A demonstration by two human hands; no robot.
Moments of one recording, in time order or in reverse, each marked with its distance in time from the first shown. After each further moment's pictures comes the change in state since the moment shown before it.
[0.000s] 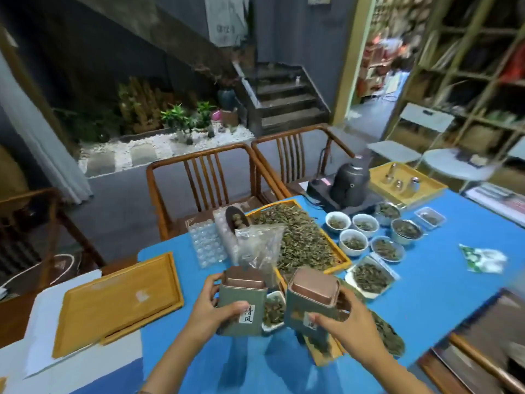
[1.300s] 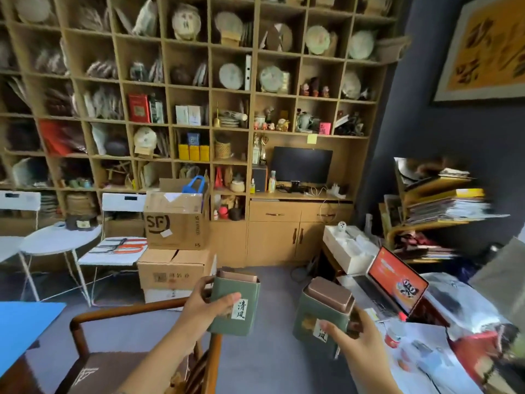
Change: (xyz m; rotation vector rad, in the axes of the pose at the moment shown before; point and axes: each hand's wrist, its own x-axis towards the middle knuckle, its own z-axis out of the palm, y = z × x) left_hand -0.323 0.104 1.085 0.056 -1.063 0.130; right_hand -0.509 0.269 -0.880 0.053 1.443 0.142
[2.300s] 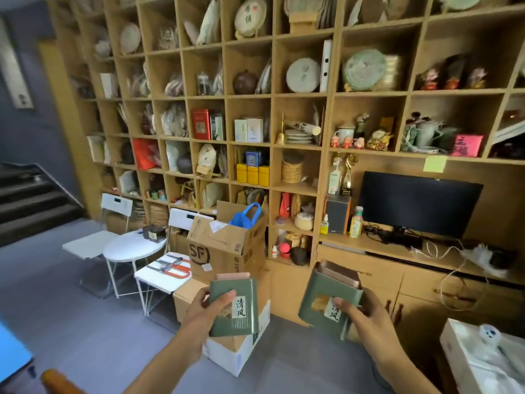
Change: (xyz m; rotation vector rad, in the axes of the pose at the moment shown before) left_hand 0.456 0.042 0.125 -0.206 0.518 -0.041; right_hand 0.616 0.003 0.164 0.212 -0.560 -0.102
